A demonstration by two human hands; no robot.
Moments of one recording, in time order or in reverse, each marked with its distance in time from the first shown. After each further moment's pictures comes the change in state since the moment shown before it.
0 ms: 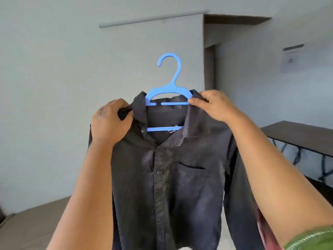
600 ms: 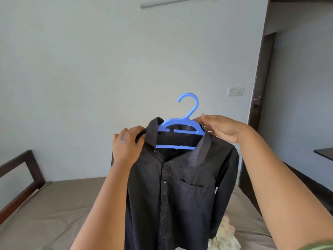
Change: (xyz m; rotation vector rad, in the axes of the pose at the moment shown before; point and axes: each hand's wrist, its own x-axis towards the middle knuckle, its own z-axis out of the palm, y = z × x) left_hand 0.009 -0.134 0.138 0.214 -0.038 -0.160; right_hand 0.126 0.085 0.164 0.782 -0.774 0.210
